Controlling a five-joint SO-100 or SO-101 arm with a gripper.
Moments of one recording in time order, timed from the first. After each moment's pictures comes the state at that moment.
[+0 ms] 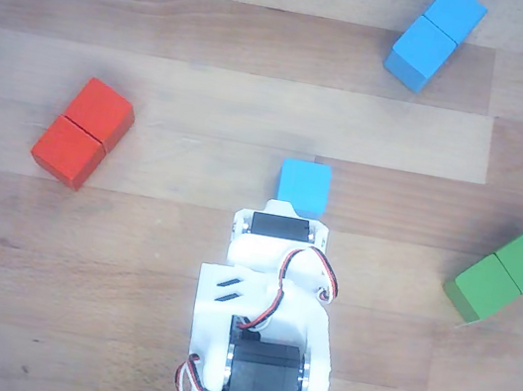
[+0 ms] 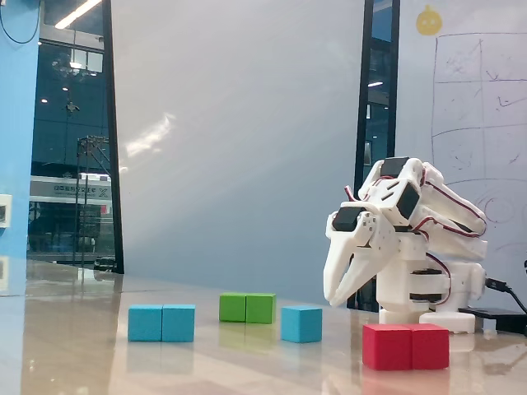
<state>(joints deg) -5.0 195.8 175.7 74.4 -1.1</state>
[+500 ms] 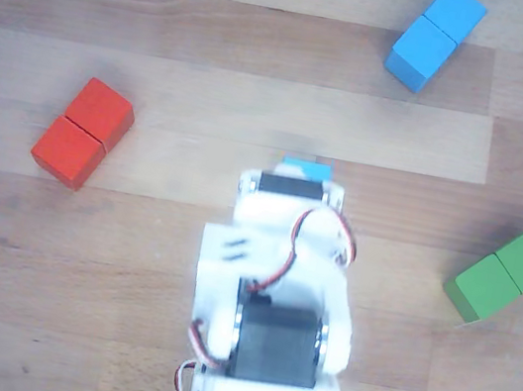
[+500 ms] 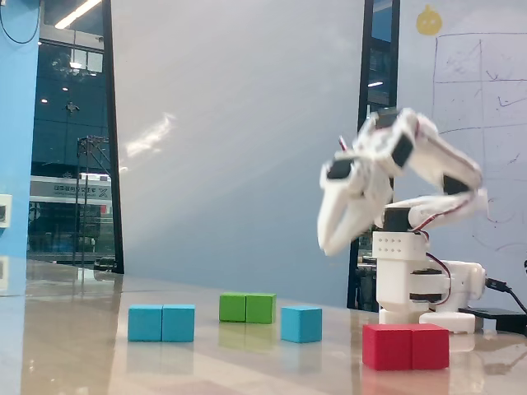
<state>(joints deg) -5.0 163.7 144.7 74.4 -1.1</state>
